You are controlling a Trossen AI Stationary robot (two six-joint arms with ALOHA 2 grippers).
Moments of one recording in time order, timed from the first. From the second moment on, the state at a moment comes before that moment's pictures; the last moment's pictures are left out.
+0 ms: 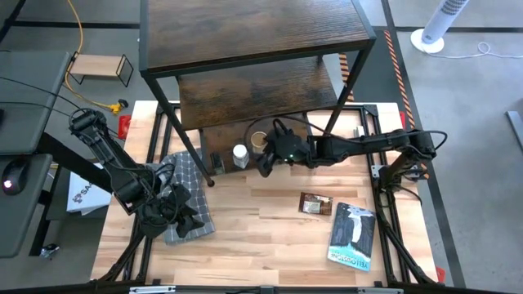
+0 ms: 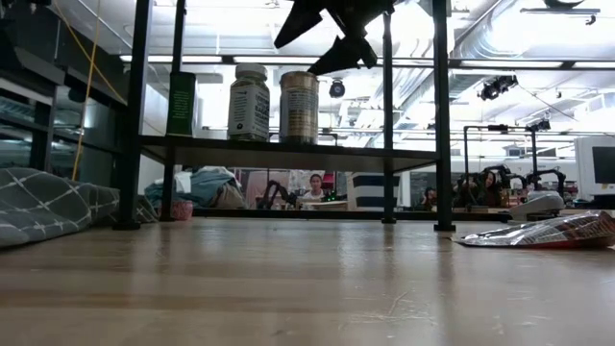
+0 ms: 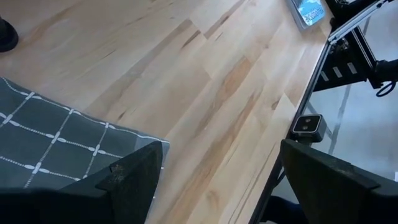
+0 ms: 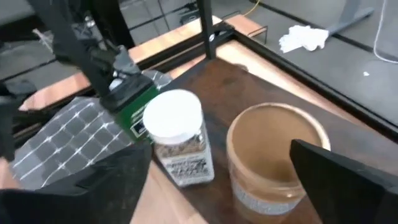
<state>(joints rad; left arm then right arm) -0.88 1.06 0.78 -0.65 -0.53 -1.54 0.03 1.66 1.36 -0.25 0.41 0.42</state>
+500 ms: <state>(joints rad) -0.88 1.06 0.78 -0.66 -0.53 -1.57 0.02 1.66 1.36 -0.24 0.51 0.29</state>
